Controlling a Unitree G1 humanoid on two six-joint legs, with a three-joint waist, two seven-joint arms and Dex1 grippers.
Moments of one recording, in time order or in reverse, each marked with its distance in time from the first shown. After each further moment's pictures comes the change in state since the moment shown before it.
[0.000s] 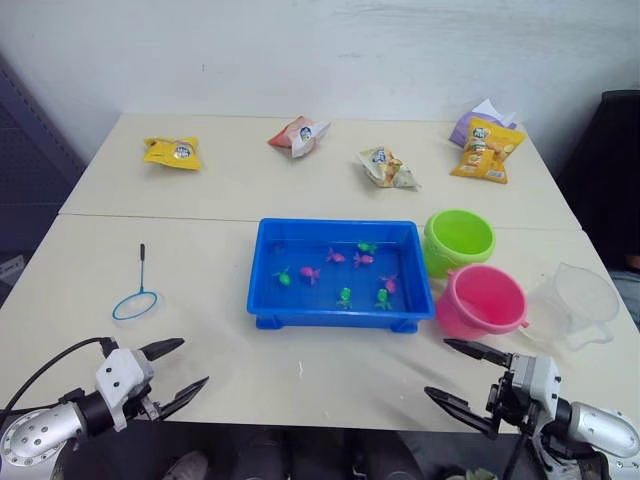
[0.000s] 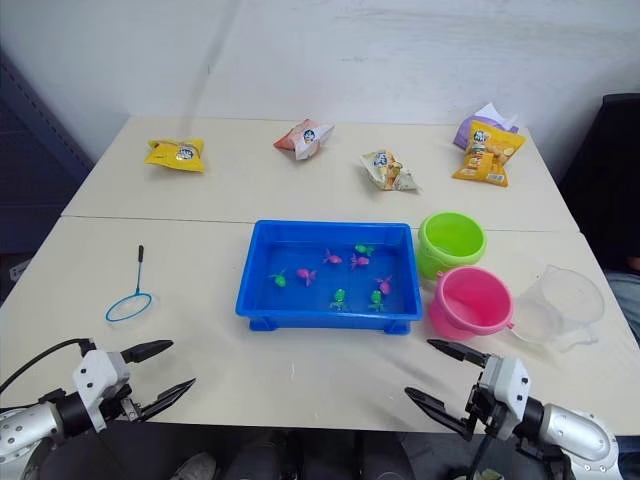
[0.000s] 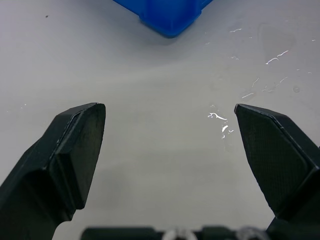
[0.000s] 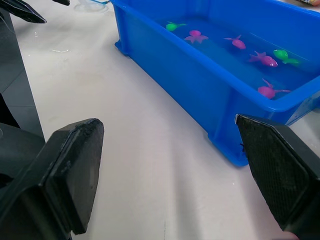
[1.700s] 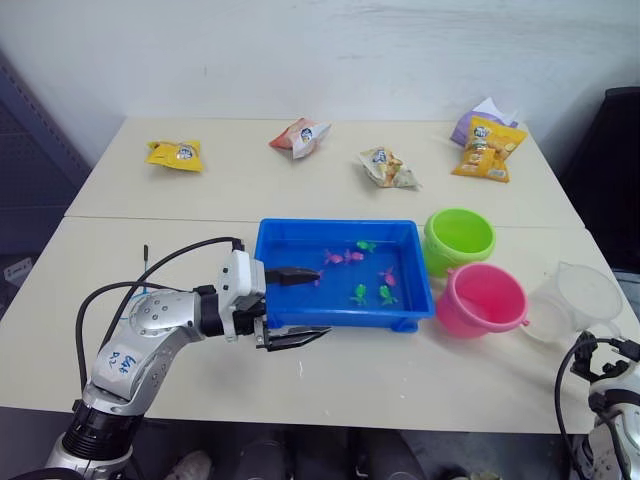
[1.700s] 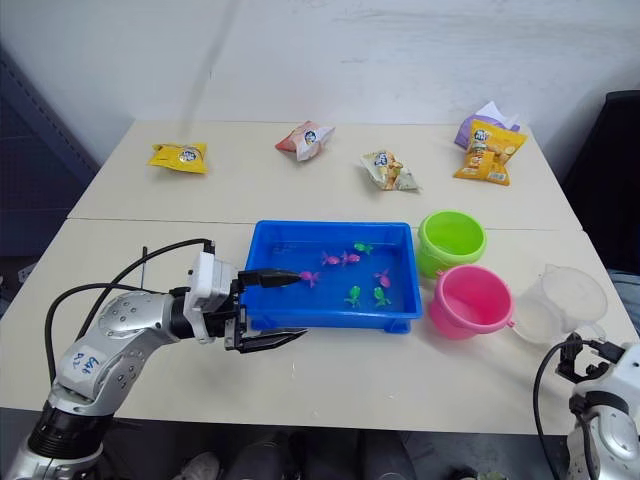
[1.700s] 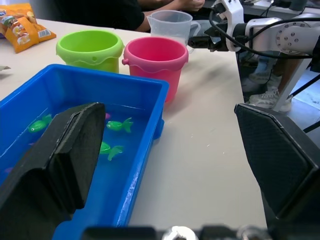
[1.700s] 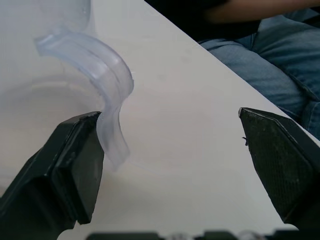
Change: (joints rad) left arm -0.625 -0.039 -0.407 -0.345 -0.232 0.536 -0.003; right arm -0.250 0.257 -0.444 0.250 -0.073 0.363 -1.102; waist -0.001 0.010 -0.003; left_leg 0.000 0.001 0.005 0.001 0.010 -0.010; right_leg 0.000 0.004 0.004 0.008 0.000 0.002
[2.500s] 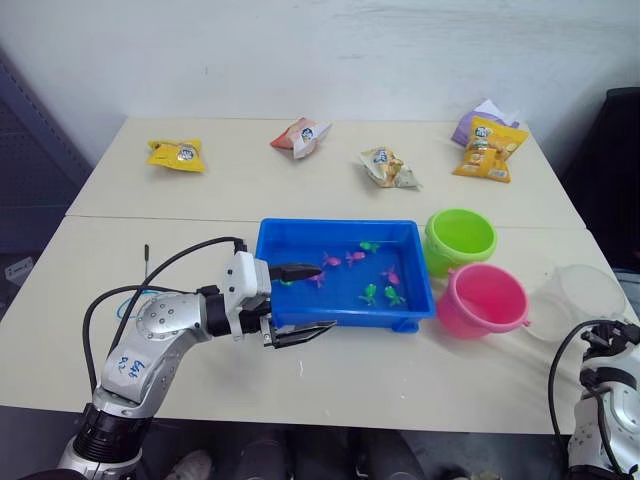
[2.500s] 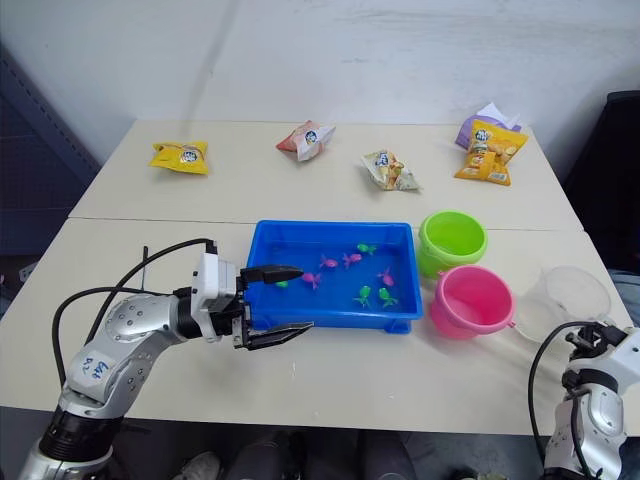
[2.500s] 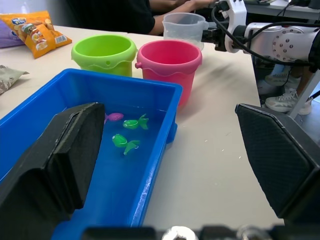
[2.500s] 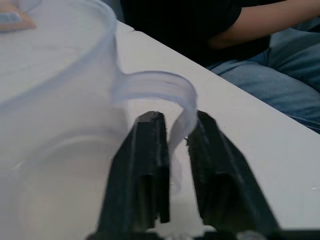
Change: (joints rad) left arm 0.028 -0.046 -0.005 -0.001 0.050 -0.027 0.036; right arm -0.160 0.011 -0.029 0.186 0.035 -0.193 0.056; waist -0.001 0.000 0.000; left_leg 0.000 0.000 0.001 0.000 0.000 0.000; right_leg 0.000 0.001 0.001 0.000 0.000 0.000
